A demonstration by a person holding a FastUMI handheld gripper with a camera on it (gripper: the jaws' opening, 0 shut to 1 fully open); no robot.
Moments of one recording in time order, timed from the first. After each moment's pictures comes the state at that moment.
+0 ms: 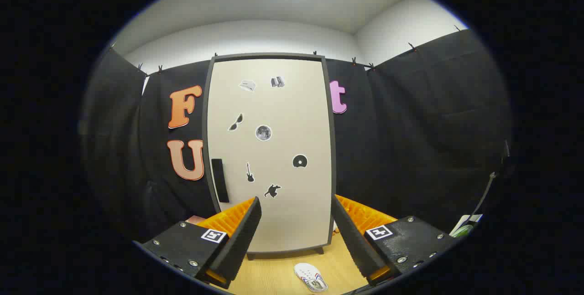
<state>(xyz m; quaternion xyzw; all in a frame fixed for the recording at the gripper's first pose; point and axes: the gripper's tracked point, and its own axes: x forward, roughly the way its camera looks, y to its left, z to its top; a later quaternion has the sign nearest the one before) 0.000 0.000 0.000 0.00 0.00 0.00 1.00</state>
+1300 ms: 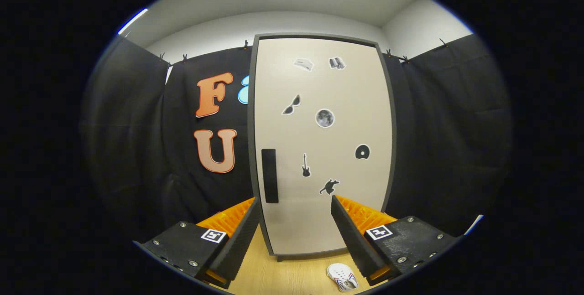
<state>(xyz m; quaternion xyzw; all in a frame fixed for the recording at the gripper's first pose) 0.054 0.133 -0.025 -0.02 0.03 0.09 1.00</state>
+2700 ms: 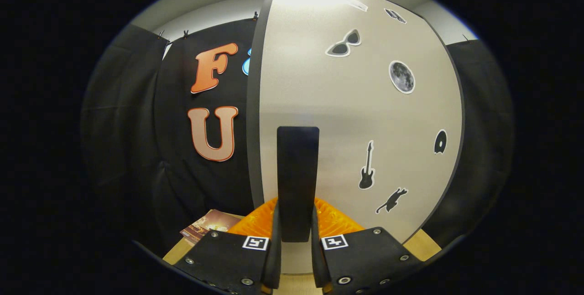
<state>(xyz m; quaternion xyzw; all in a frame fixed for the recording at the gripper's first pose) 0.191 0.202 -0.079 -0.04 0.07 0.10 0.99</state>
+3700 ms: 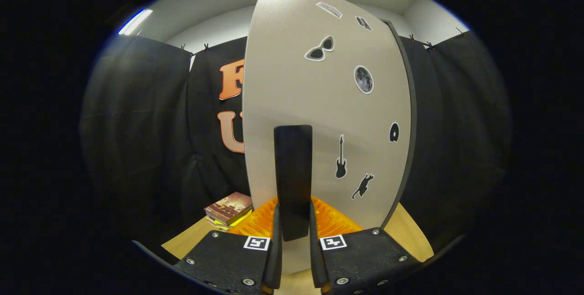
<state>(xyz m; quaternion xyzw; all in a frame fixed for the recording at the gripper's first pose) 0.038 0.081 -0.067 -0.02 0.08 0.19 0.98</state>
